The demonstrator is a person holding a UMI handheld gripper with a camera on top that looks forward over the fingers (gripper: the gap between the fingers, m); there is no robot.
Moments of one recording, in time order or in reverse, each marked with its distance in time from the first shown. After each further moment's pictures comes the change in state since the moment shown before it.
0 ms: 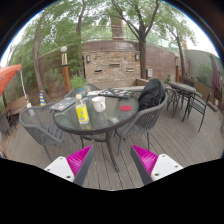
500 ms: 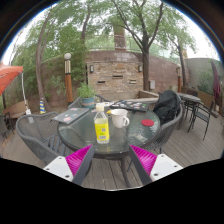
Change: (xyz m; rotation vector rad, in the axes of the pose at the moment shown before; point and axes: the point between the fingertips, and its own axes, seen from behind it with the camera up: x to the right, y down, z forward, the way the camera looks) arm -0.138 -0.052 0.128 0.143 0.006 -0.016
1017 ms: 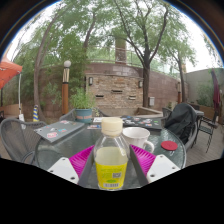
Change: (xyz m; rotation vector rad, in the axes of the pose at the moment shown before) arm -0.039 -0.056 0.224 0.187 0.047 -0.058
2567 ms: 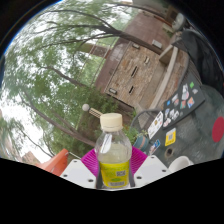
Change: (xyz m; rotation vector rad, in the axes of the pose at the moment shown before) arm 0.044 -0.242 0.044 -0.113 -0.598 1.090
